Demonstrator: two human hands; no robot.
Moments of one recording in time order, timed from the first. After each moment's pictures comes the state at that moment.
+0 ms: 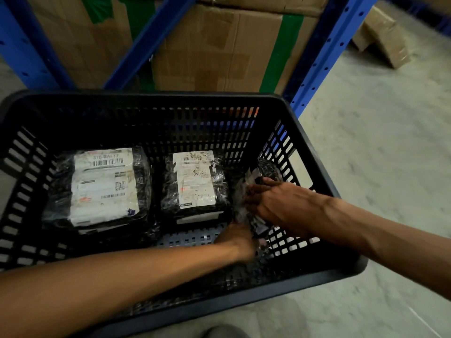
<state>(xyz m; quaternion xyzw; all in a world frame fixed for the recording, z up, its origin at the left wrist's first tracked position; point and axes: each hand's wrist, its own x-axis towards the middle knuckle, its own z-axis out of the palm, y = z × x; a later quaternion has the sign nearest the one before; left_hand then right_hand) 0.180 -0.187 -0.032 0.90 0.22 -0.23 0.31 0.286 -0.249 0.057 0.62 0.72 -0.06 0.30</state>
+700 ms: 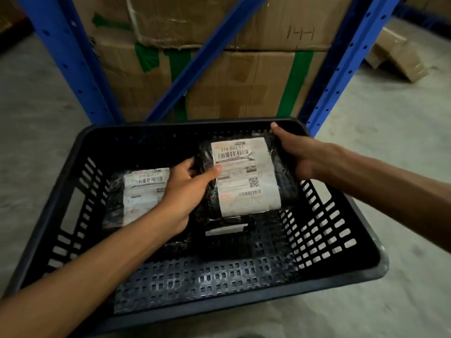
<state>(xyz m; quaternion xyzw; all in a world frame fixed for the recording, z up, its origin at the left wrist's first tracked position) 0.118 -0.063 0.079 0.58 0.40 0.19 0.69 0.318 -0.164 0.121 0.68 0.02 -0.51 -0.52</state>
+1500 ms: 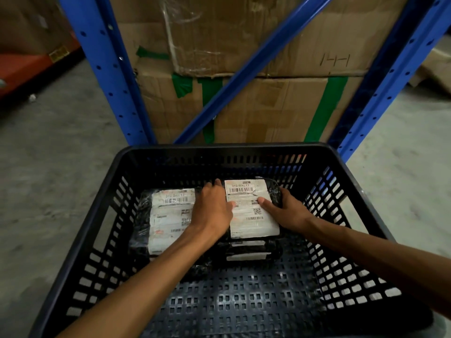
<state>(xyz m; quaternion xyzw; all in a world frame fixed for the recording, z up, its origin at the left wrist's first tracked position) 0.142 -0.039 0.050 0.87 0.43 0.08 0.24 0.292 -0.154 0.014 0.83 0.30 -0.33 -0.34</state>
